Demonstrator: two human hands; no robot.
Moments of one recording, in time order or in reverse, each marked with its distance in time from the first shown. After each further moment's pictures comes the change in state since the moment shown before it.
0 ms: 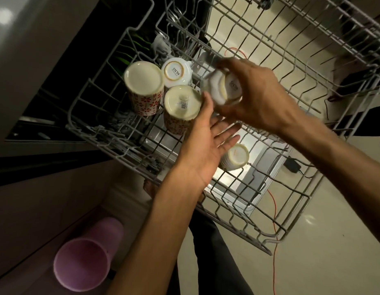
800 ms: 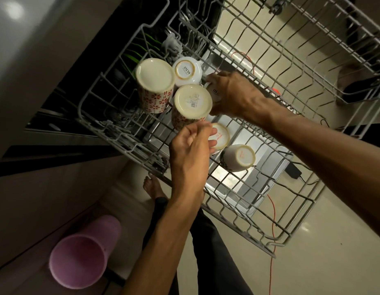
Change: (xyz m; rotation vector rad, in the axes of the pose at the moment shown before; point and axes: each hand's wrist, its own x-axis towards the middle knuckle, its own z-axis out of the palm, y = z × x) left_hand -0.017 -0.016 -0.028 0.210 0.310 0.283; right_hand 0.056 0.010 0.055 -0.225 -0.227 0.119
